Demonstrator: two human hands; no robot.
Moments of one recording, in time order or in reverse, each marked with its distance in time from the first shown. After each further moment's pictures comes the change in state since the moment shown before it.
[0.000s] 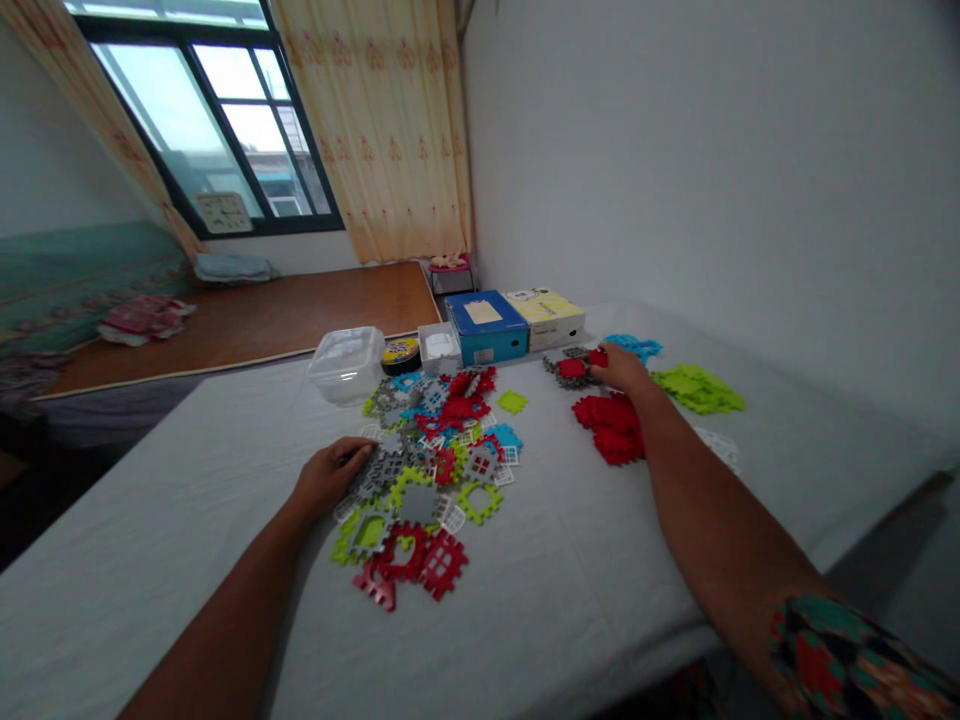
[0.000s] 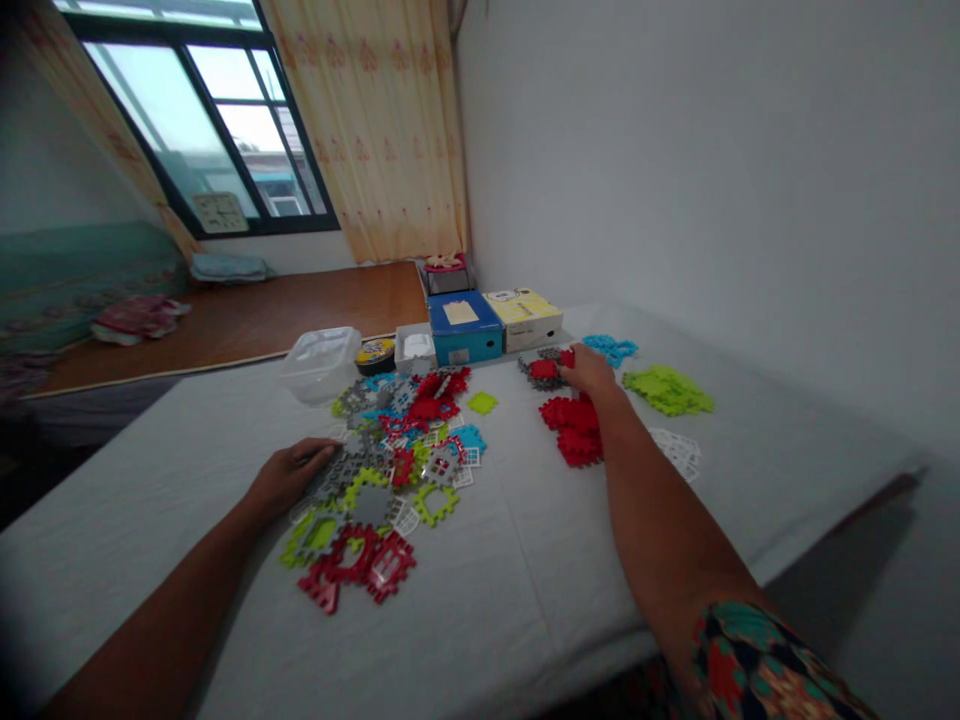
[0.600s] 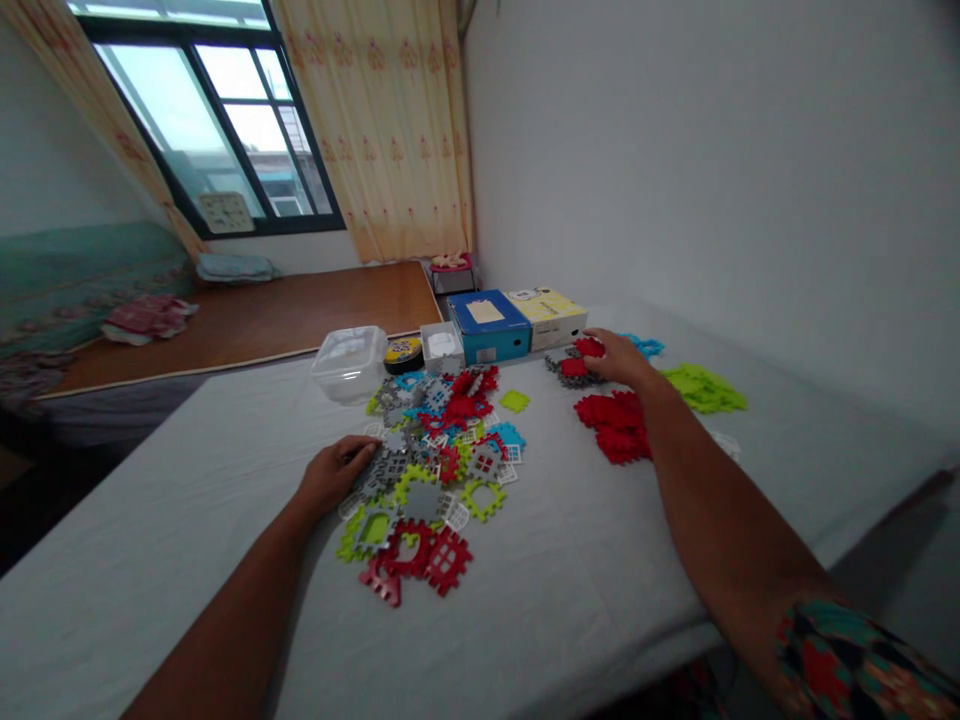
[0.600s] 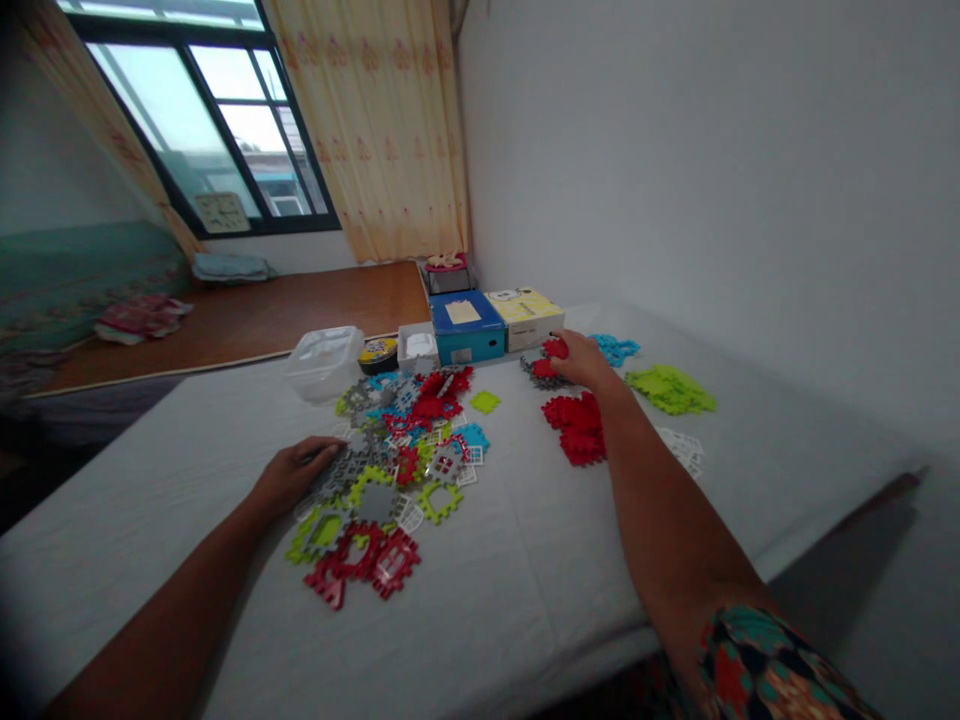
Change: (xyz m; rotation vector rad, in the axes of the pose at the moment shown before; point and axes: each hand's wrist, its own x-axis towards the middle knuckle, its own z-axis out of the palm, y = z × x) left_hand 0.000 -0.003 0.000 0.003 -0.008 0.030; right_hand -0.013 -0.030 -0.041 0.119 0.039 -0.234
